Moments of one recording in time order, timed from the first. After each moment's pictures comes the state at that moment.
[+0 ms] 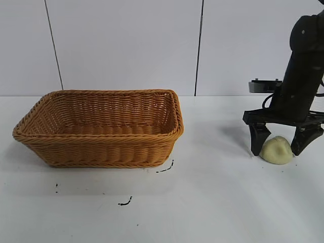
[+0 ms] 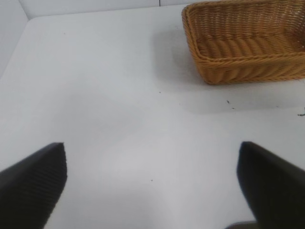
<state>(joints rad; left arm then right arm) 0.00 -0.01 -0.50 0.00 1.07 0.08 0.05 2.20 -1.48 0.06 0.84 -0.10</state>
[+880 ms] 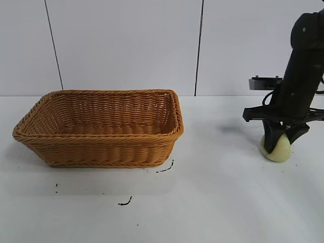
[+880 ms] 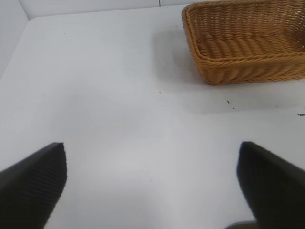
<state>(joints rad) 0.00 -0.01 -0.50 0.00 1.07 0.08 0.05 2.17 -1.48 0.06 0.84 -0.10</state>
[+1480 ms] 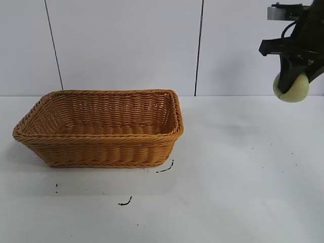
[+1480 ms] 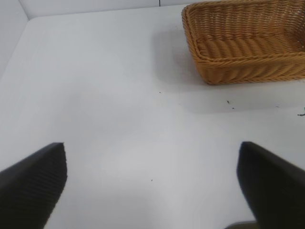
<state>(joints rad) 0.00 -0.01 -0.50 0.00 1.07 0.08 0.05 1.90 -1.57 0.05 1.02 -0.11</state>
